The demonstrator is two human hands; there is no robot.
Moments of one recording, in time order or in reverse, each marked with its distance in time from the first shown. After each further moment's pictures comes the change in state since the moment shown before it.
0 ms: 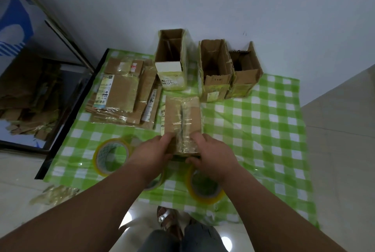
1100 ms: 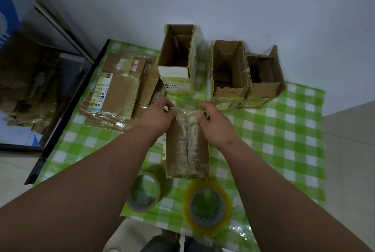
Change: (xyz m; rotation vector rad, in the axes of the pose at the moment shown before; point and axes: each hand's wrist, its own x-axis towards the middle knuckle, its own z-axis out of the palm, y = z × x) left_hand 0.118 0.003 -0.046 -0.761 0.103 -0.456; right_hand 0.115 0.023 -0.037 0.547 0.019 0.284
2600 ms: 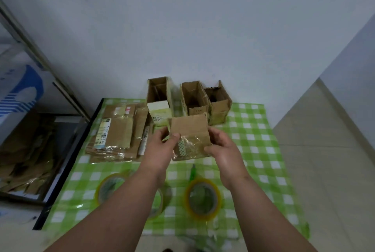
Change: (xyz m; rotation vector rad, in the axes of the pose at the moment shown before) left_hand -0.146 0.010 -0.003 -0.500 -0.073 0.211; right_hand -0.169 -0.024 -0.015 0.849 0.368 0.019
